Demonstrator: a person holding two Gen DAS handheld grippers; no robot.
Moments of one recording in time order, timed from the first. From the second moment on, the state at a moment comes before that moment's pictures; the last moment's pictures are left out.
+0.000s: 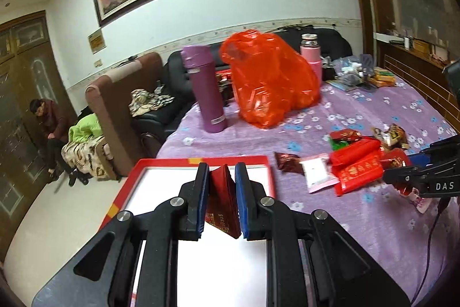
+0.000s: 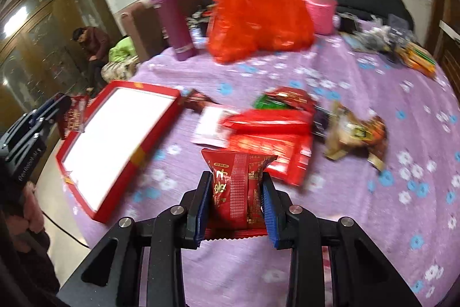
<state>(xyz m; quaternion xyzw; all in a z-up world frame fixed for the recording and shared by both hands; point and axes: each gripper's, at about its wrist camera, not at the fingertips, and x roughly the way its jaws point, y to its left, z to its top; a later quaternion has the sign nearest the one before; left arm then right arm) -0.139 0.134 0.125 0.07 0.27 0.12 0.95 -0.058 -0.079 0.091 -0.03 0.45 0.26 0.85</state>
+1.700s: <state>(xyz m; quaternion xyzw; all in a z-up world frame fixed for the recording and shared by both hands) -0.019 -0.017 0.068 0.30 0.32 -0.11 0.89 -0.062 -0.167 0.020 -0.06 0.48 0.21 0.85</state>
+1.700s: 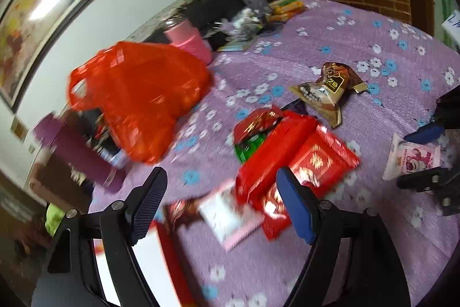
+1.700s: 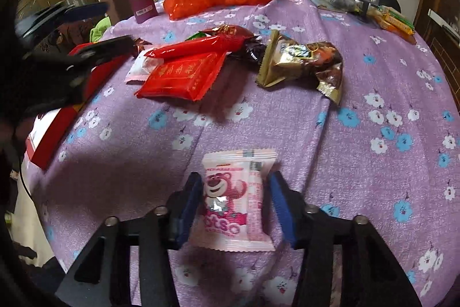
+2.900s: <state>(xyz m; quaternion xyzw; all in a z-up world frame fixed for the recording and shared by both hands) -0.002 -0.007 0.032 0.04 0.49 -0.28 0.83 -0.065 -0.191 0.018 0.01 0.45 0.27 0.85</state>
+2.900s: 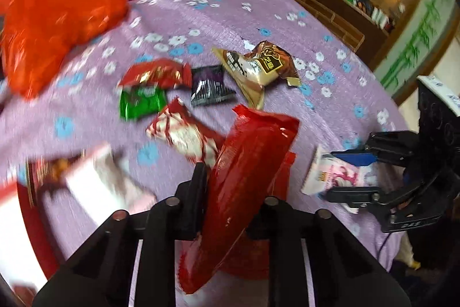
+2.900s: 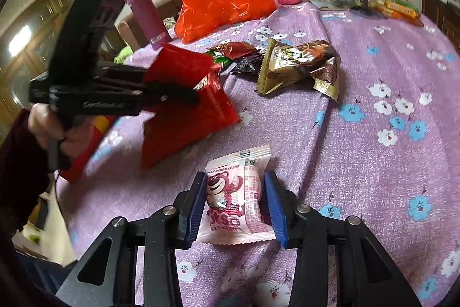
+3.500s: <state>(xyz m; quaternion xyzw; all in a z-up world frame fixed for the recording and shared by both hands) -0.119 0.098 0.073 -0.06 0.40 -0.19 0.90 -0.089 -0.148 0.050 0.00 0.44 0.31 0.84</state>
